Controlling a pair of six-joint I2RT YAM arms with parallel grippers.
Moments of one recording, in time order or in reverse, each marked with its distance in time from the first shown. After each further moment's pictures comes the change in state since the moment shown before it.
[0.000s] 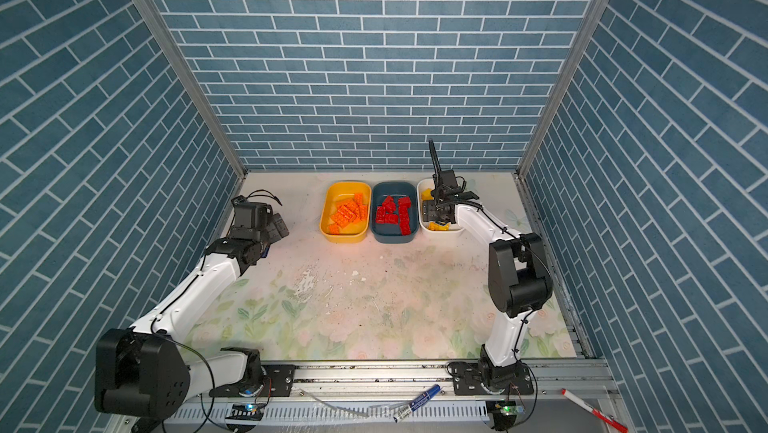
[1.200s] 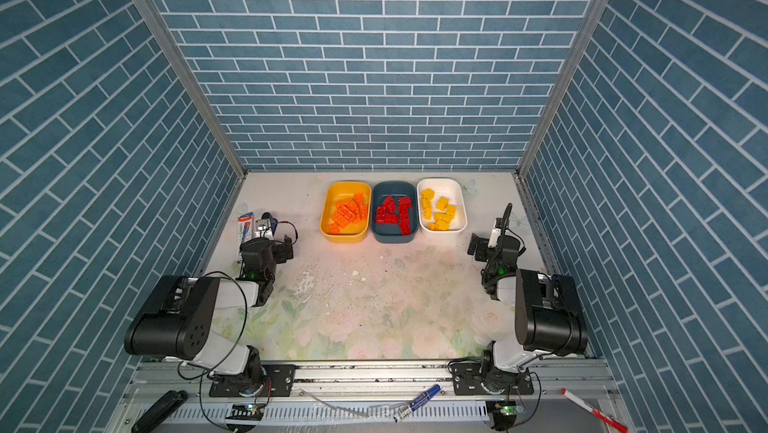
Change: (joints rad) left arm 0.048 0.287 -0.491 1.146 0.058 0.489; right arm -0.414 -0.260 -0.981 1.245 -0.158 -0.142
